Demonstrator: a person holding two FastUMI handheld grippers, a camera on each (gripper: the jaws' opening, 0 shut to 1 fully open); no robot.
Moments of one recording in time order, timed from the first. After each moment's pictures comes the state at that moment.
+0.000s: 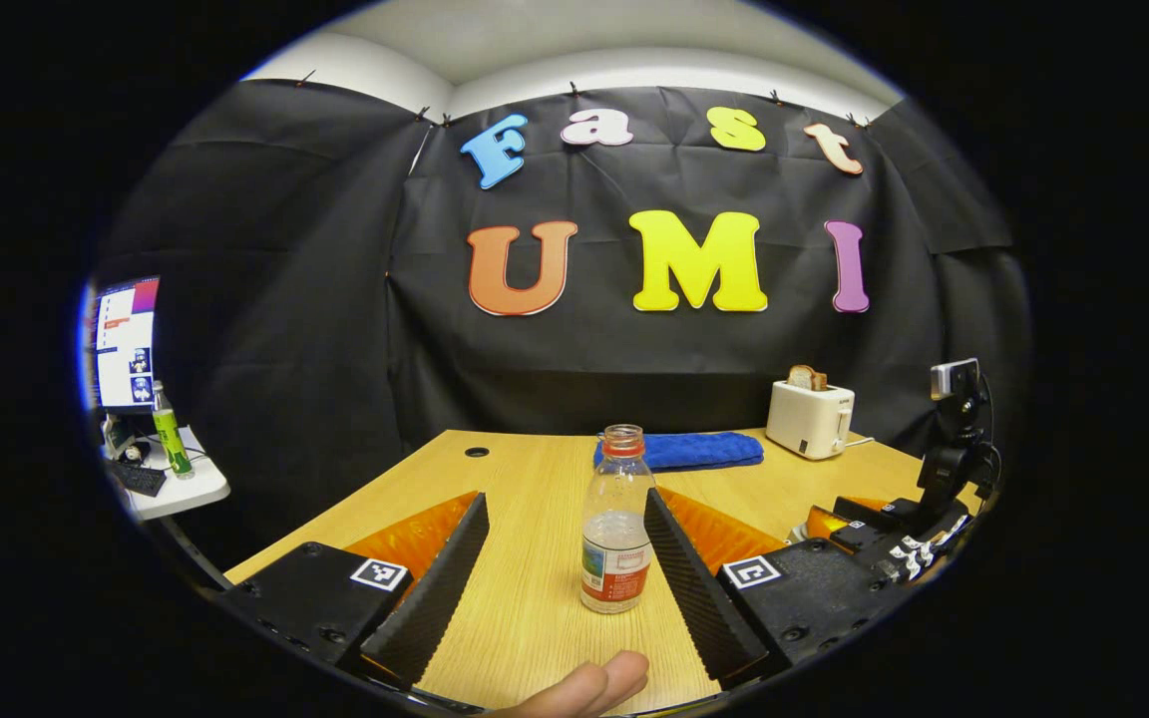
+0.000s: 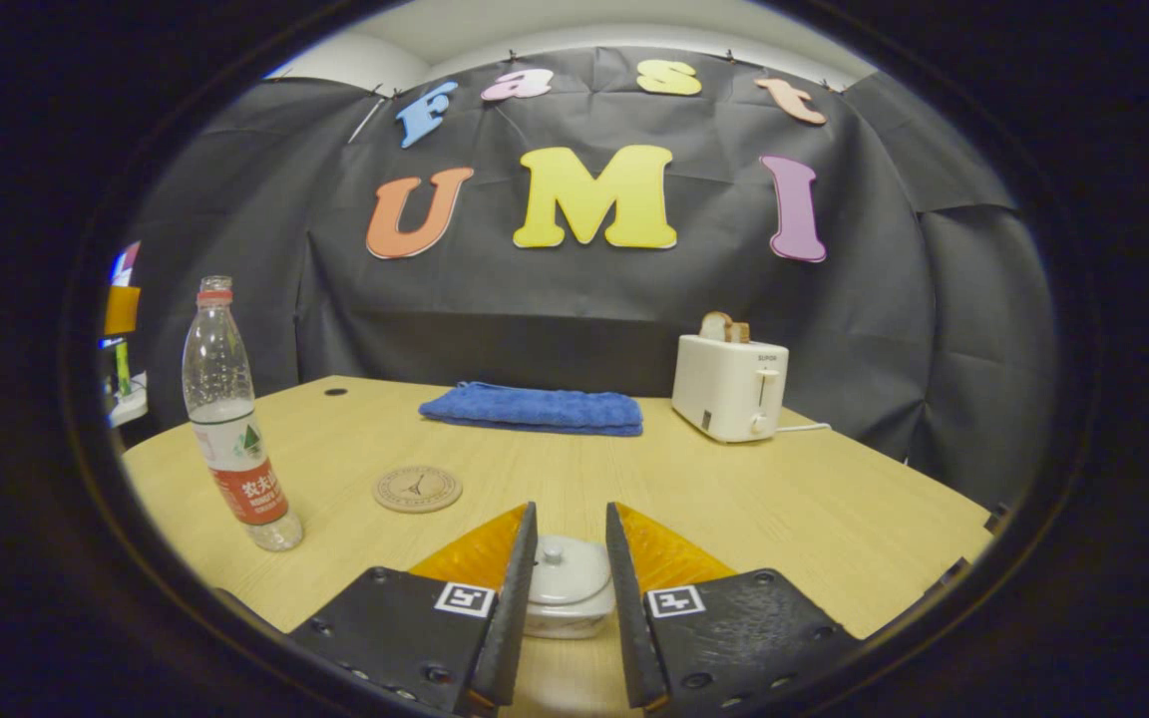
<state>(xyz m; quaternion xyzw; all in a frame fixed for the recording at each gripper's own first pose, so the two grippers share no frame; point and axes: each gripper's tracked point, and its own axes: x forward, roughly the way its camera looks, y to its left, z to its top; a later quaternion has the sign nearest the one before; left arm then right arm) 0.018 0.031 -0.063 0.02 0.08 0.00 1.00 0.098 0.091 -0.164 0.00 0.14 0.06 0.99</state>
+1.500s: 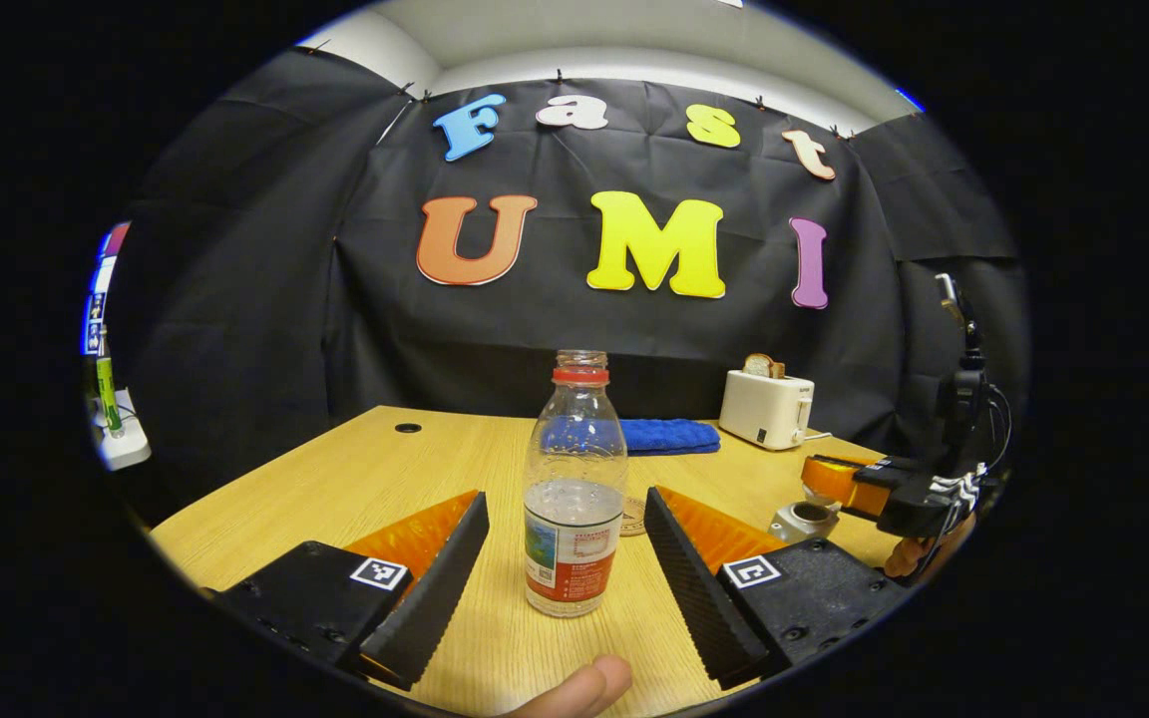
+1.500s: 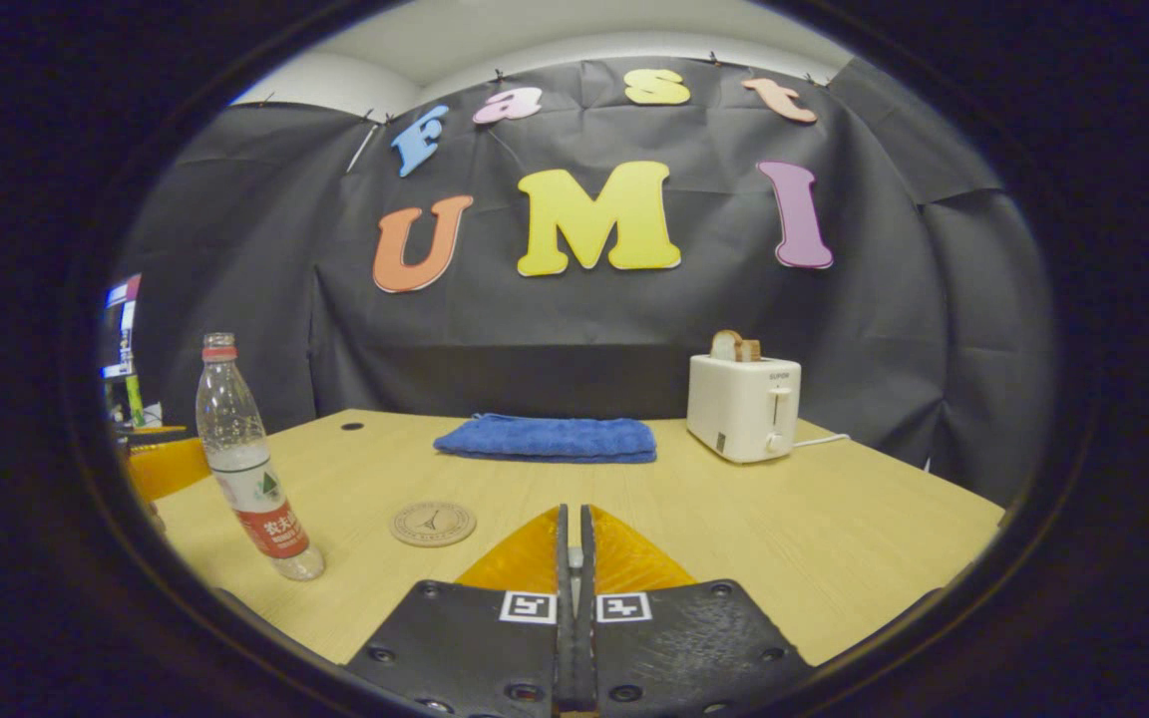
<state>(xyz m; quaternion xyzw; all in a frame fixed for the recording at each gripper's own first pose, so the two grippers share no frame) 0.058 0.005 -0.131 -0.02 0.07 -0.08 0.99 0.105 0.085 -0.131 0.04 0.09 0.10 0.99</state>
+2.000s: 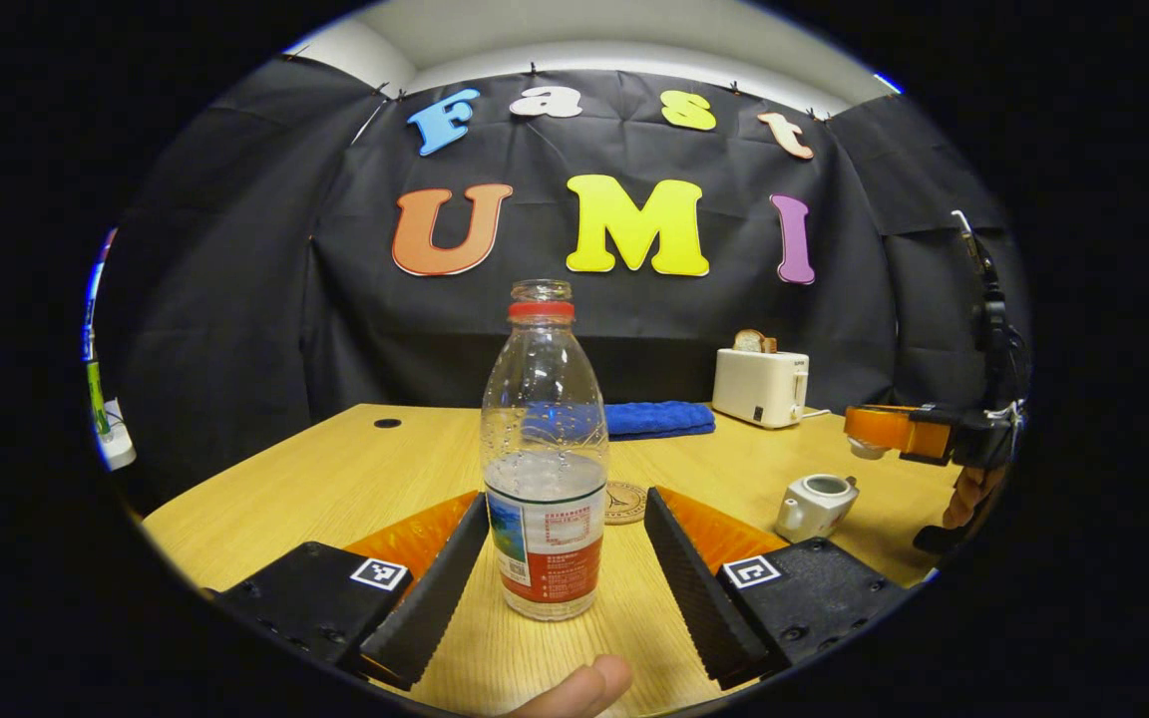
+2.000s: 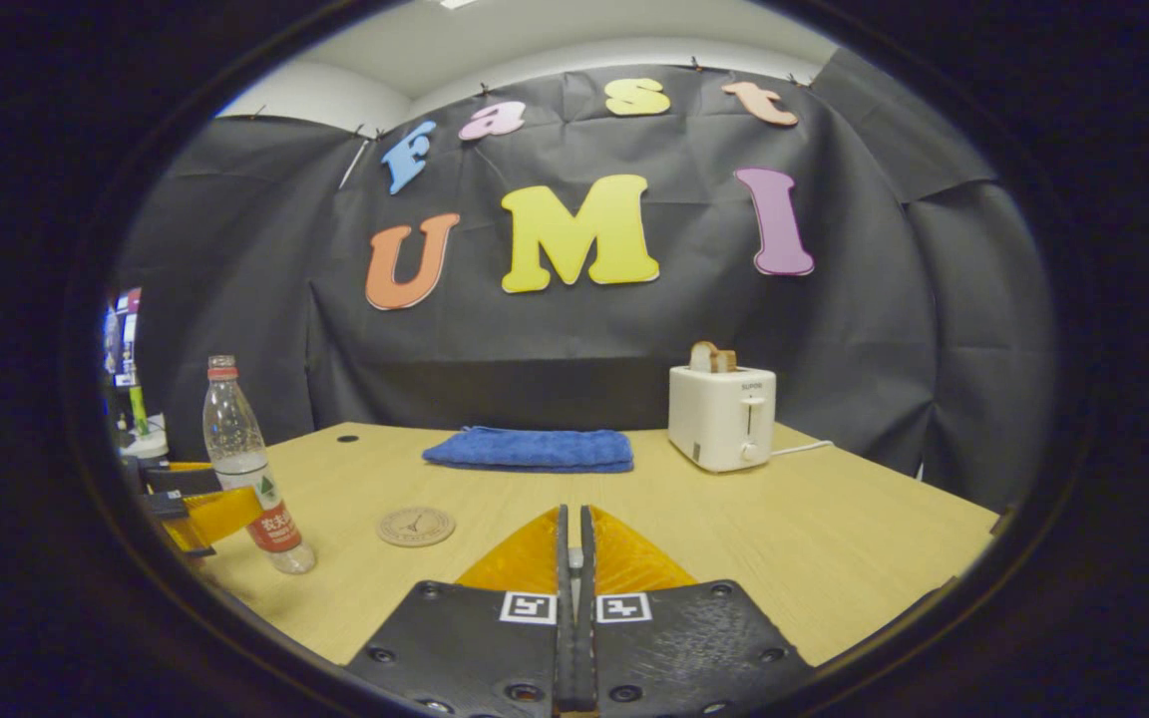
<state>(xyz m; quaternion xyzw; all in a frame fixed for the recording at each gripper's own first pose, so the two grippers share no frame) 0.082 -0.016 -0.164 0.02 0.07 -0.09 0.99 0.096 0.041 -0.127 0.05 0.08 0.09 0.99</state>
